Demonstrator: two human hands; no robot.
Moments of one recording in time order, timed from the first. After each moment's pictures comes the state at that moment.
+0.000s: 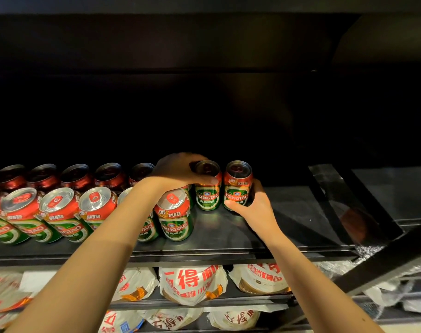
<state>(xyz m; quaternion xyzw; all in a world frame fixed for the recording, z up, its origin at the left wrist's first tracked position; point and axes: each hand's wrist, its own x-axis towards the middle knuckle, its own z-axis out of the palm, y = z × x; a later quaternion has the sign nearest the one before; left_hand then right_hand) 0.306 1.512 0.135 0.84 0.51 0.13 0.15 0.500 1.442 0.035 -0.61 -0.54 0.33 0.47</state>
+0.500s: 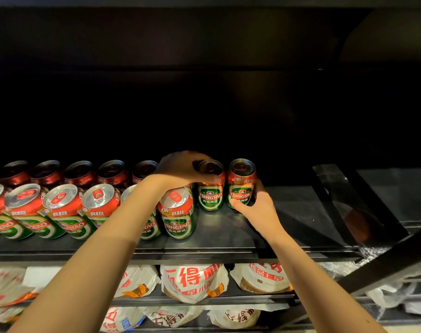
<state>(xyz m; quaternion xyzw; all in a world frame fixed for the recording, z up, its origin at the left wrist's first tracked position) 0.304 1.515 0.133 0.84 0.51 0.12 0.13 0.502 1.443 0.034 -0.62 -0.55 0.32 0.46</state>
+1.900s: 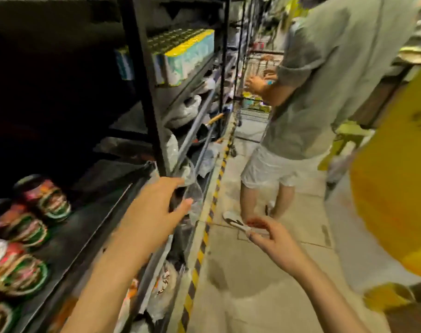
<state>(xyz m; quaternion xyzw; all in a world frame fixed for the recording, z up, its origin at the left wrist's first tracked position) 0.339 1.263 0.167 0.97 -0.02 0.12 0.23 0.373 1.019 0.074 -0.88 -0.10 0.09 0.46</state>
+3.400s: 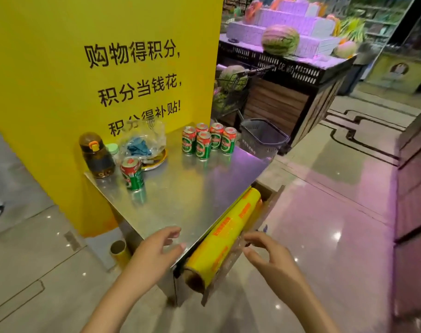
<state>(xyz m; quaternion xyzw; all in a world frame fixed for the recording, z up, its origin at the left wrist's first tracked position) 0.127 0.328 0.053 0.78 -0.40 -0.29 0.38 -0.090 0.198 0.069 -0.78 0.41 -0.16 0.43</state>
